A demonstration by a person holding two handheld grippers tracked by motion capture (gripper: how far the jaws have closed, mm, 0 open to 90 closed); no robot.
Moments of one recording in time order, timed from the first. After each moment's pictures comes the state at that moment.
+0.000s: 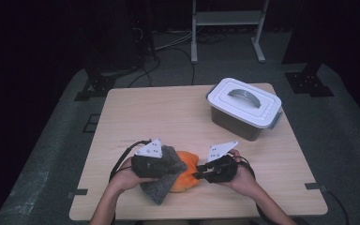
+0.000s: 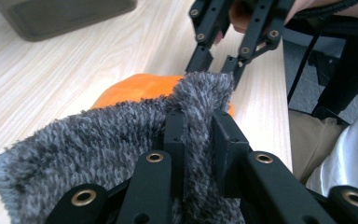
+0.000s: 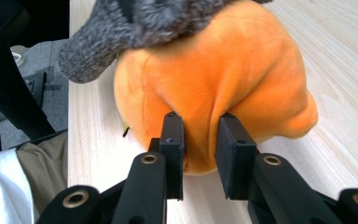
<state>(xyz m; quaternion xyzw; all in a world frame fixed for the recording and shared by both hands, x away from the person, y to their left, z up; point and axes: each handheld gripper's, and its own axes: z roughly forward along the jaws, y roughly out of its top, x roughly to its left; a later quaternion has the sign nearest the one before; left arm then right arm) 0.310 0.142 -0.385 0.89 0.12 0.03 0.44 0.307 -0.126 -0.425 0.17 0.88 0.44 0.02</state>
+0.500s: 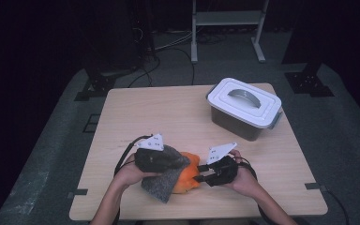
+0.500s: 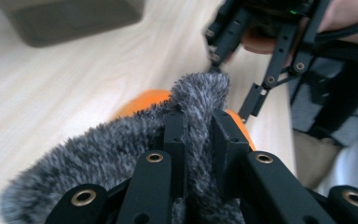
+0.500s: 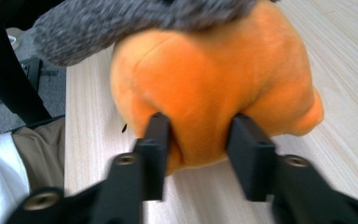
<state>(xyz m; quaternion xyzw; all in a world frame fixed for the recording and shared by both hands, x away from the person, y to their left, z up) 0.324 0.137 -0.395 0.87 0.14 -0.01 0.47 0.305 -0.127 -0.426 0.16 0.89 0.42 0.02</state>
